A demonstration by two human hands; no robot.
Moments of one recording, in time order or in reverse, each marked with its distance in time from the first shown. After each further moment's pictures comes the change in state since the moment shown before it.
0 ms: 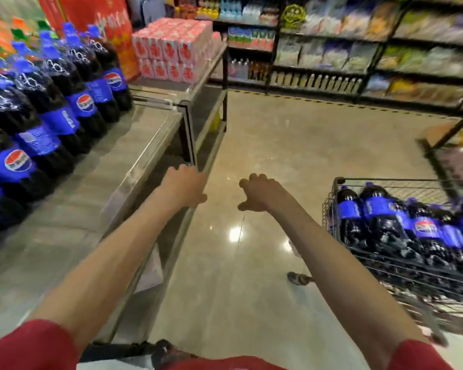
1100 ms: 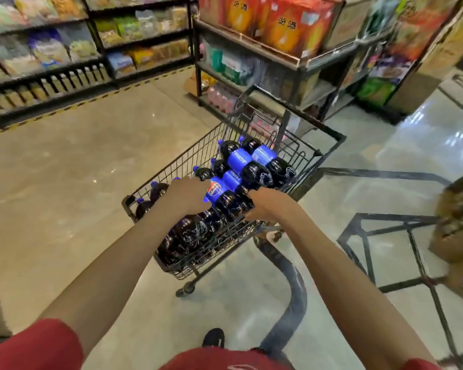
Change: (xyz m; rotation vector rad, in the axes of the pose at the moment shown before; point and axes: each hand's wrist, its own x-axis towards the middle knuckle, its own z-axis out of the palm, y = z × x) left_hand 0.204 0.556 -0.114 0.170 0.051 0.960; right_hand -0.279 0.443 0.103 0.419 -0.068 0.940
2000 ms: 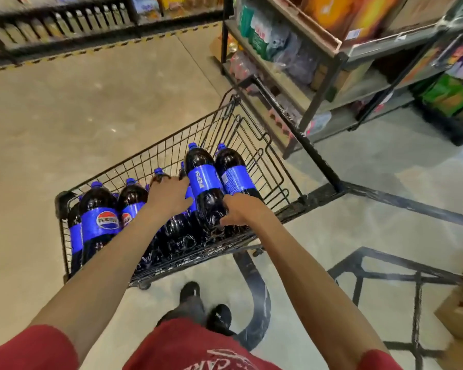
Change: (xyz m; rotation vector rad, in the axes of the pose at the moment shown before) left_hand 0.259 0.072 0.008 -0.214 -0.035 -0.391; right_hand 0.234 0.190 -0.031 -0.050 -0.233 -0.294
